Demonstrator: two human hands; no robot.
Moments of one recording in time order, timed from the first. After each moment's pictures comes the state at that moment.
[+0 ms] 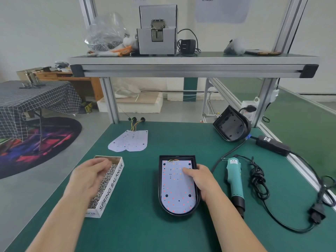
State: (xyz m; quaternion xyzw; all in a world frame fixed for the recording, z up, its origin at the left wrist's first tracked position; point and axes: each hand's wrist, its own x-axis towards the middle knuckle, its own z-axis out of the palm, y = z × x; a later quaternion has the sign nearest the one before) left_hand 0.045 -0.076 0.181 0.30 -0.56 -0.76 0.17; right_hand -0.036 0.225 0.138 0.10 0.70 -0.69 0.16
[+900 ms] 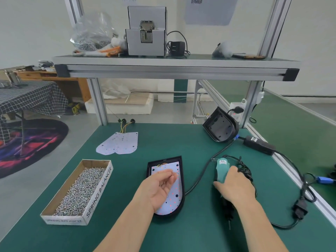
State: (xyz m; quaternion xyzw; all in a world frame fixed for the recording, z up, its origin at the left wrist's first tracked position) left_hand 0.017 0.099 0.162 0.24 -0.34 -0.91 -0.09; right_hand -0.016 0.329 0.162 0.15 0.98 -0.16 0.03
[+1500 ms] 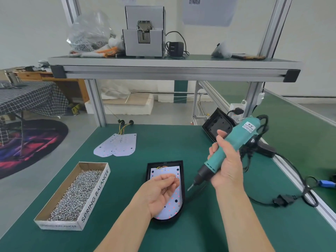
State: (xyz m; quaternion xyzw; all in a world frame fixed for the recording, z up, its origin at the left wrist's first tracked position) left_hand 0.016 0.103 0.160 0.22 -0.40 -0.88 -0.13; right_hand -0.023 0.276 0.225 0.04 0.38 -0.92 -0.10
